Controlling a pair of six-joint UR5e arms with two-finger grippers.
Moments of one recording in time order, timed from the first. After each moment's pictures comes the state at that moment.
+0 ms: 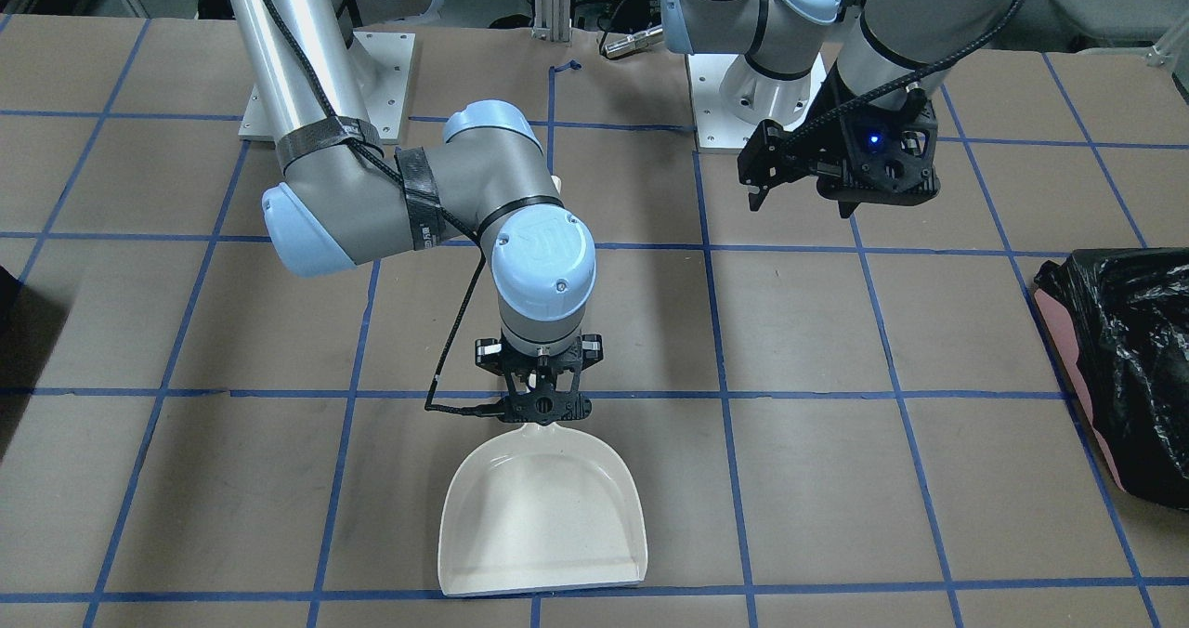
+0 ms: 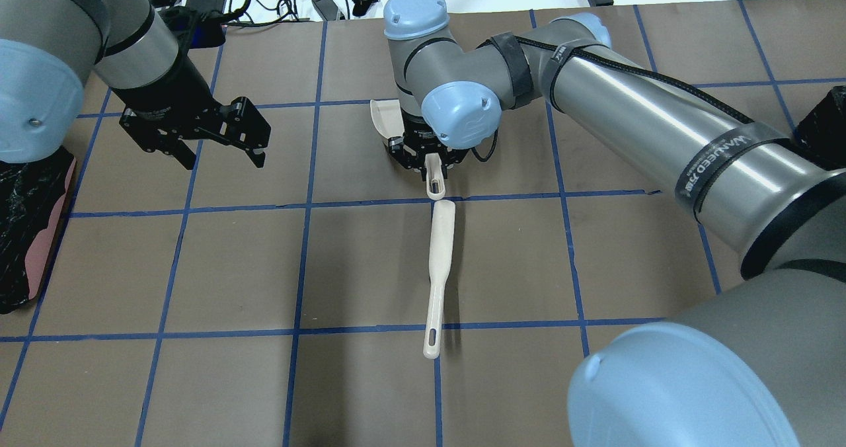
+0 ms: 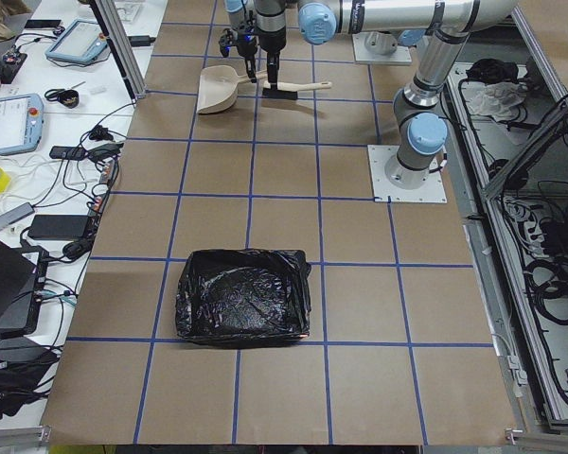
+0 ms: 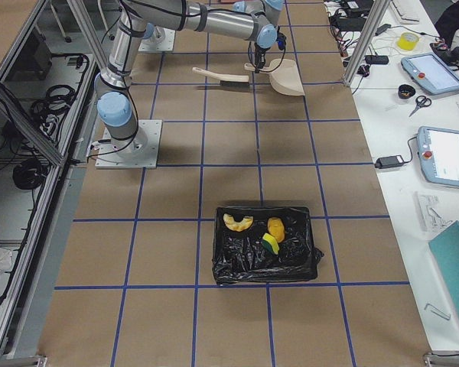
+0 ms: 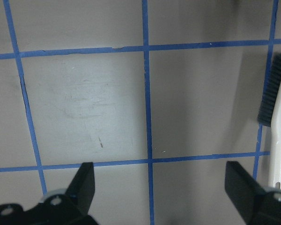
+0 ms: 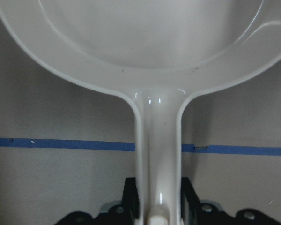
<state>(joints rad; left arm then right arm) -1.53 -1.55 -1.66 -1.56 1.54 0.07 1.95 -1.00 1.40 -1.85 -1.56 0.32</state>
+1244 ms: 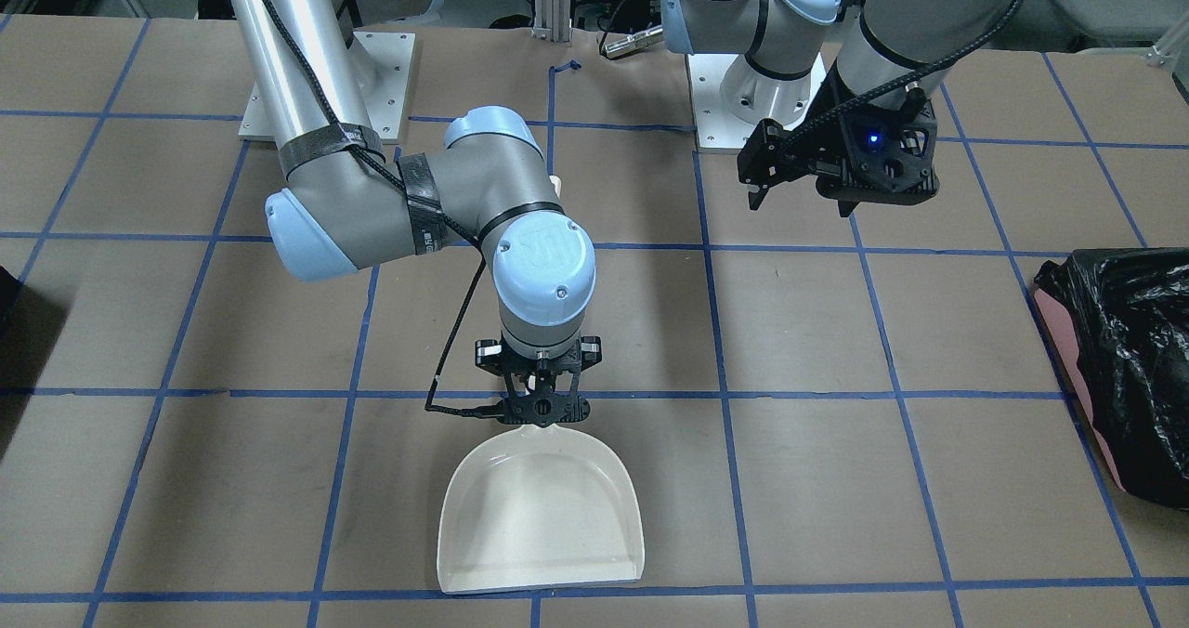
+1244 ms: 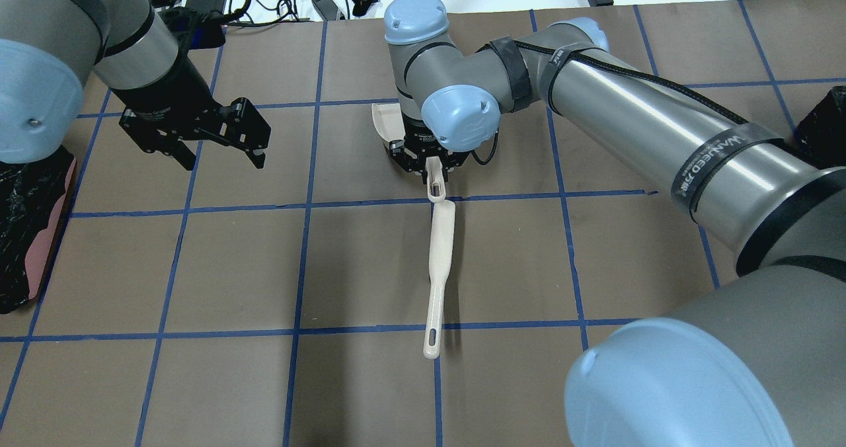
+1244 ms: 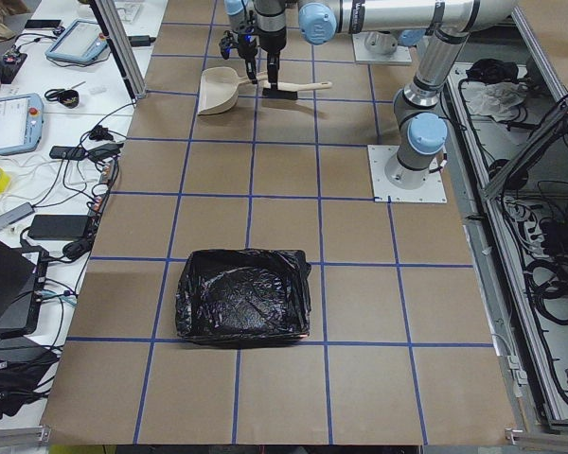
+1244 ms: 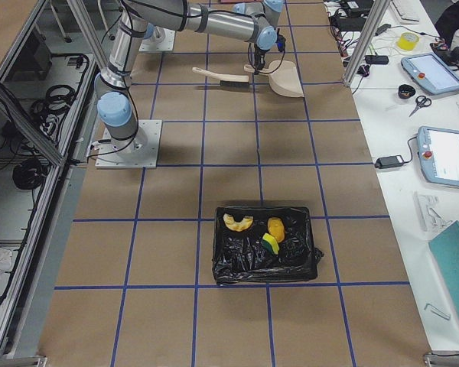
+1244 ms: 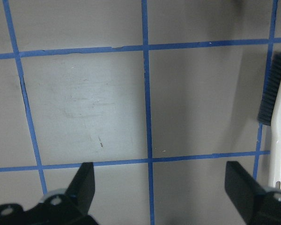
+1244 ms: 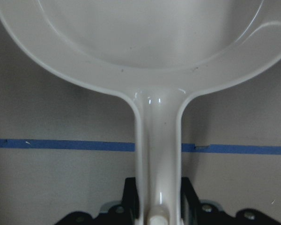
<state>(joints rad) -1.53 -1.55 -1.66 -1.57 1.54 0.08 1.95 -1.00 1.41 -1.85 -1.56 0.33</state>
